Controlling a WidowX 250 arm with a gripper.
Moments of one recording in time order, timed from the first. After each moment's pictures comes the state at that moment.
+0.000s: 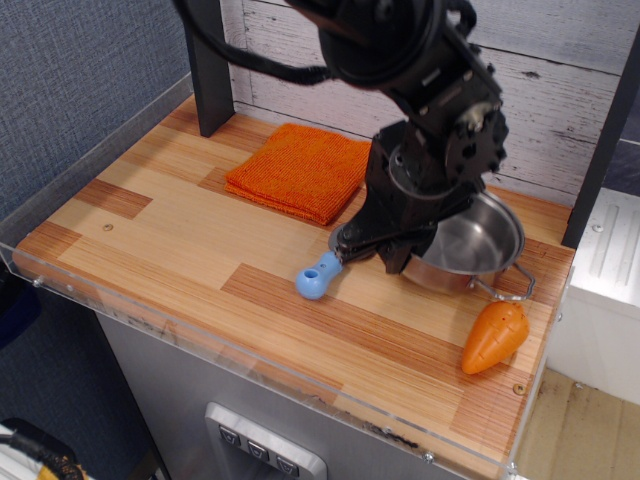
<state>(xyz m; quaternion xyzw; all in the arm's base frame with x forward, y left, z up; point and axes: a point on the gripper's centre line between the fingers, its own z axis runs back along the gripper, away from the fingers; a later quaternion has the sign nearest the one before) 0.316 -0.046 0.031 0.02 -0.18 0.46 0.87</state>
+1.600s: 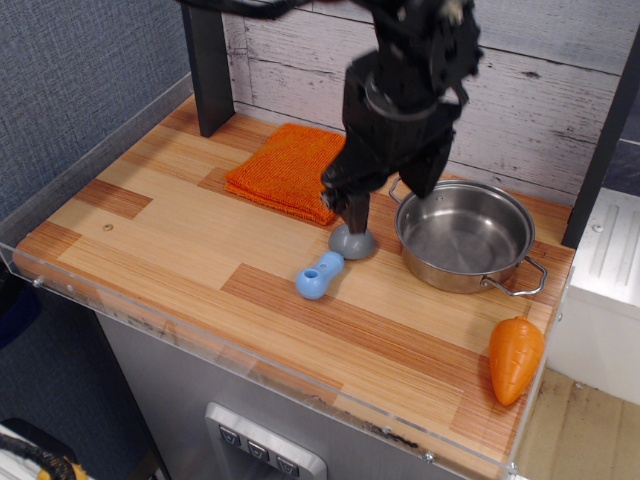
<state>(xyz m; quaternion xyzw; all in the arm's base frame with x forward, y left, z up) 0.322 -0.026 0.077 0.00 -0.17 0.52 0.84</state>
